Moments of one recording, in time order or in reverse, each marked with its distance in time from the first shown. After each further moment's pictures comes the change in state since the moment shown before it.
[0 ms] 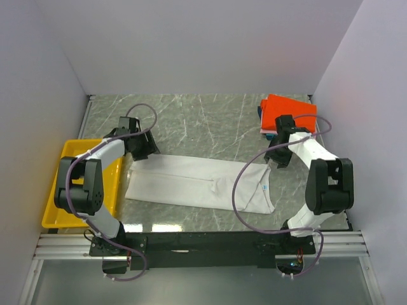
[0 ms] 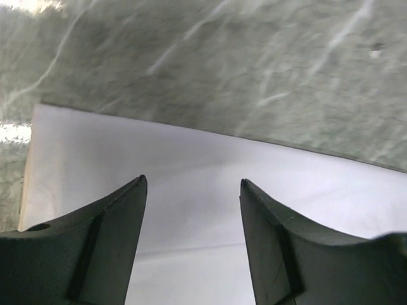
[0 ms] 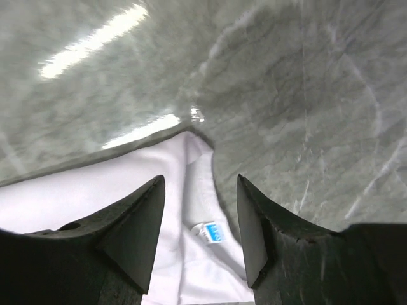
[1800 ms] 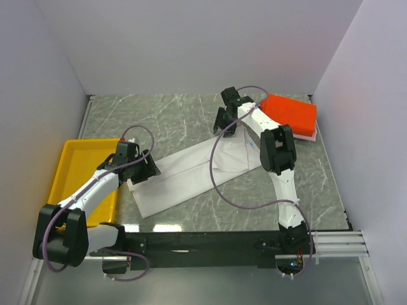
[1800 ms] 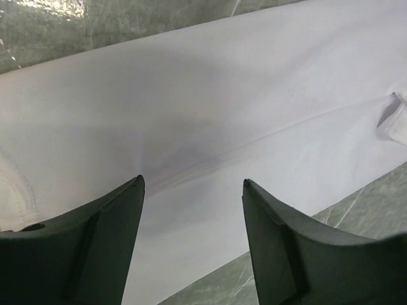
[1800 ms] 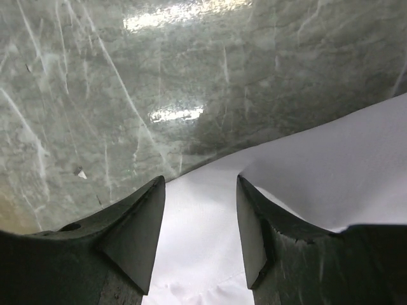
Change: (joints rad) left arm -0.108 -0.454 -0.335 -0.056 -0.053 -0.131; right arm 0.327 0.733 0.991 -0.111 -0.201 0.123
